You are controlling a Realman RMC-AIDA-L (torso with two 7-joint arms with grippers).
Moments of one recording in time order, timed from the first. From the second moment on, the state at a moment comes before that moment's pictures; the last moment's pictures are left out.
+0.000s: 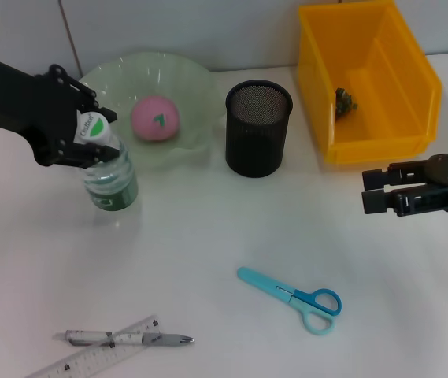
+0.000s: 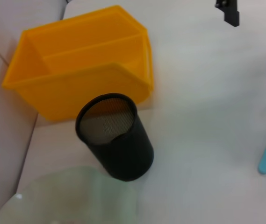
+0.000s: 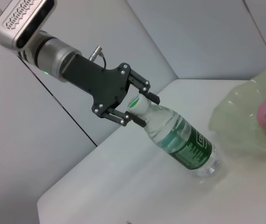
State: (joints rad) left arm -0.82 -2.04 0.87 1.24 2.46 1.75 -1.51; right arm 0.55 1.90 -0.58 -0.68 -2.08 -1.89 1.78
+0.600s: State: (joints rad) left arm -0.89 -1.97 0.82 1.14 2.48 1.75 -1.67; right arm 0.55 1.91 -0.58 -0.68 -2.08 -1.89 1.76
